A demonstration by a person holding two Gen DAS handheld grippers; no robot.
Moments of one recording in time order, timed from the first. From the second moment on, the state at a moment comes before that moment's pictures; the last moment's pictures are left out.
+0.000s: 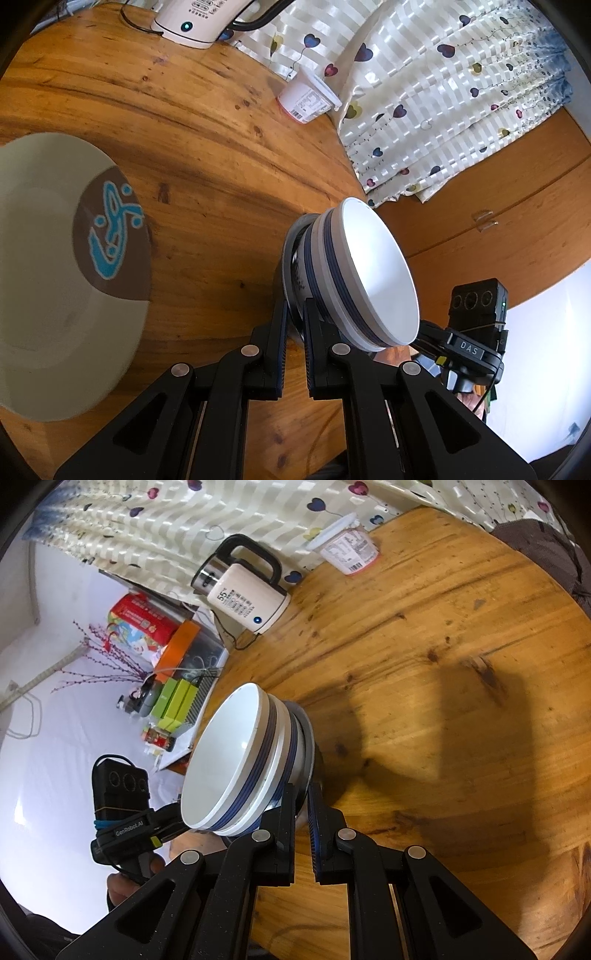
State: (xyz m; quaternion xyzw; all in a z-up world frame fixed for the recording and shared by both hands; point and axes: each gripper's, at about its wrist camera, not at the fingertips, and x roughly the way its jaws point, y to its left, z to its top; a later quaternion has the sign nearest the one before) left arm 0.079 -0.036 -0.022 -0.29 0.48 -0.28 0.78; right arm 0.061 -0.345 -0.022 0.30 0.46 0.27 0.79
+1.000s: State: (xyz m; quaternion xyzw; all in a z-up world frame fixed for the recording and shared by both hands) left arm 0.052 0.078 0.007 -0.31 0.43 -0.18 0.83; right arm 0.106 -0.220 0.001 0.24 0.48 0.37 0.76
